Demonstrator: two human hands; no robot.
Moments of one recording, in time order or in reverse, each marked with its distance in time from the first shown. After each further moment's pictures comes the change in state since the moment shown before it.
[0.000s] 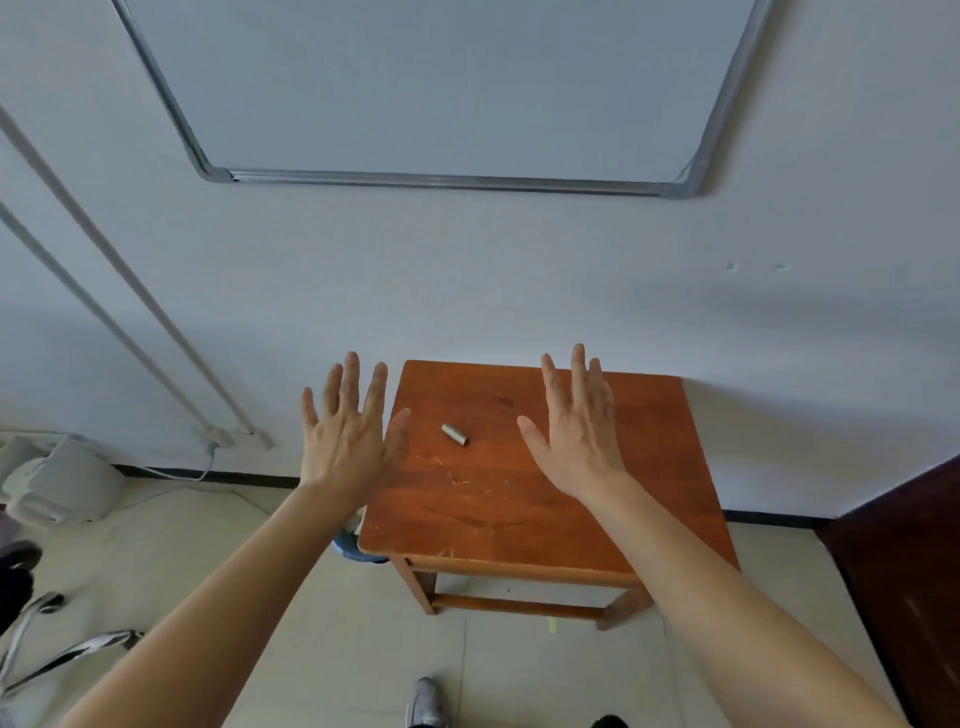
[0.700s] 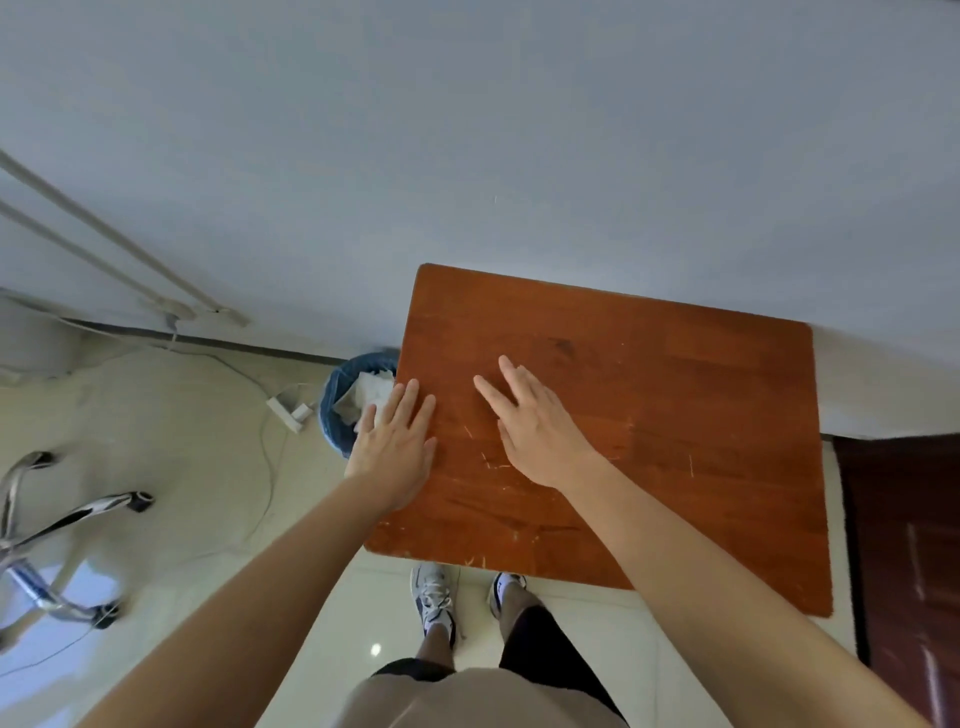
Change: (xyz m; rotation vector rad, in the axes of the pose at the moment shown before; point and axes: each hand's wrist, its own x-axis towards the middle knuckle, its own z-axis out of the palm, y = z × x) left_hand 0.081 -0.038 0.215 -0.085 -0.612 0.154; right_hand 0.105 -0.048 0.191 0.099 -0.561 -0.272
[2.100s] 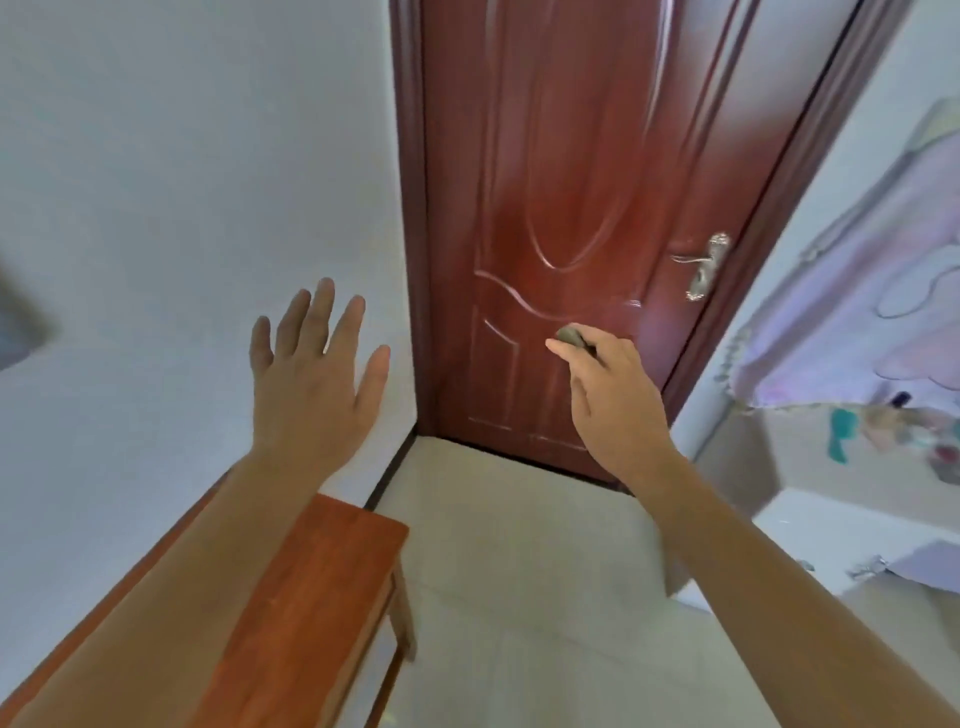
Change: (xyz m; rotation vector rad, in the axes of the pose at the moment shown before) left_hand -0.200 0.430 -0.247 -0.131 0.781 1.339; right_hand -0.577 -0.018 -0.149 -0.323 1.246 1.261
